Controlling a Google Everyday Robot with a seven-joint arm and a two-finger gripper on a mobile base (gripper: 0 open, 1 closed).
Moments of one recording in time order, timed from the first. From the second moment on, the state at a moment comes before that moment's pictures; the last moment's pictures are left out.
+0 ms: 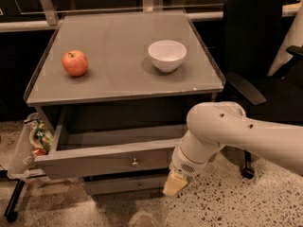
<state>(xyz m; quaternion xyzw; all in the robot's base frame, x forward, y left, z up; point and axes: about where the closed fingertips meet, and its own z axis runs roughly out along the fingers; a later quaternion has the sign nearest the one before) 0.409 -0.078 0.644 -0.56 0.82 0.14 0.08</state>
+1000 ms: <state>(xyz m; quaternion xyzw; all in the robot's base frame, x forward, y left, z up) 0.419 -0.072 0.641 -0.56 0.81 0.13 0.08</state>
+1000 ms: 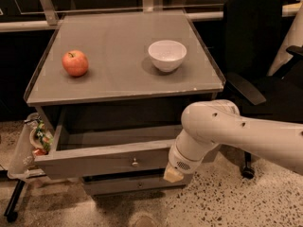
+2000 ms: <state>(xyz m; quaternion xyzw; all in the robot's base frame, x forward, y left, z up) 0.477 -0.057 0.646 -0.58 0.80 0.08 0.09</state>
